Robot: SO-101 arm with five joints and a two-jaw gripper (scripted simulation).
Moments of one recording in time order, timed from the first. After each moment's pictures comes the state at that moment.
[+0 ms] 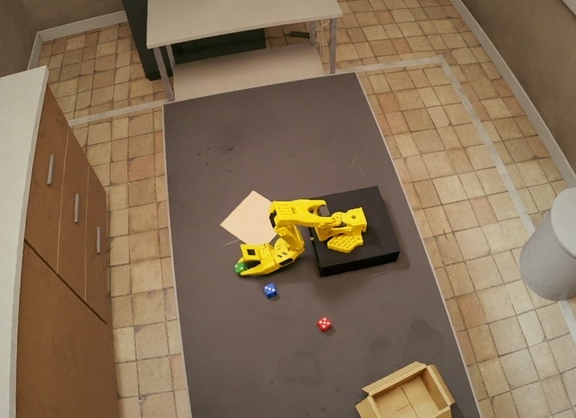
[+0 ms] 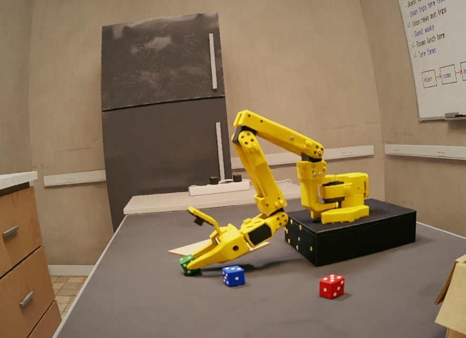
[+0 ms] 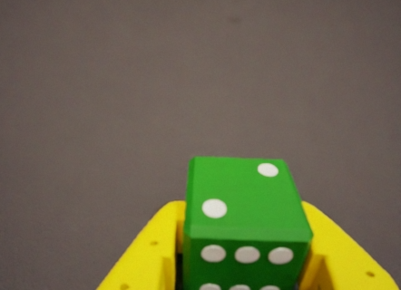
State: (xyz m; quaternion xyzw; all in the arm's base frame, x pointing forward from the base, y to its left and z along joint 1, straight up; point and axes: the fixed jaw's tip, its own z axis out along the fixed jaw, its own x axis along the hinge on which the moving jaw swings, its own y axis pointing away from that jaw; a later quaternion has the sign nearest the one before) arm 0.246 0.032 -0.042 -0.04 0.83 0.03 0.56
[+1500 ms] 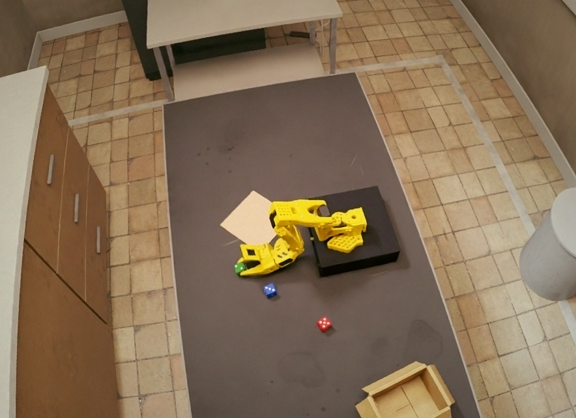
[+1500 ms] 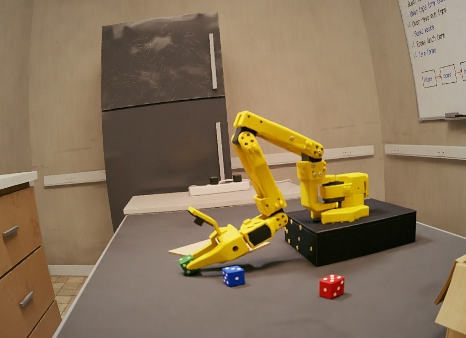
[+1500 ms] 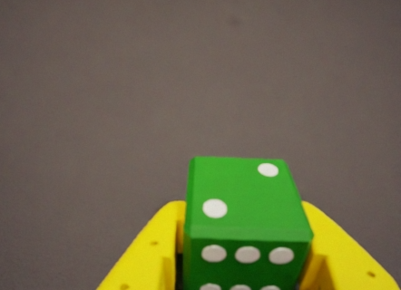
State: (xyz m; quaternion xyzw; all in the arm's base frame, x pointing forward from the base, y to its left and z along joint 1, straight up) arm 0.247 0.032 -0.042 -0.04 0.83 0.03 0.56
